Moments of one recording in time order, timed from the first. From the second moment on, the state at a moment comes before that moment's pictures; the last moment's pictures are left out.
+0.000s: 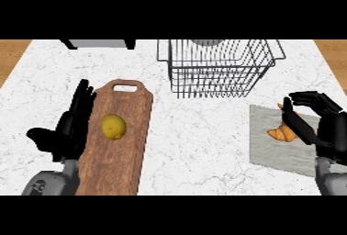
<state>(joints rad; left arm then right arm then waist) -0.13 0.24 -0.17 -1.54 0.20 0.32 0.00 -0.11 -0.41 0.09 -1.53 -0.05 -0.55 -0.04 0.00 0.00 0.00</state>
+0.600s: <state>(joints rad) -0.09 0.24 -0.19 -1.60 0.20 0.31 -0.03 -0.22 -0.39 0.05 -1.19 0.41 -0.97 0.41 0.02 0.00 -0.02</state>
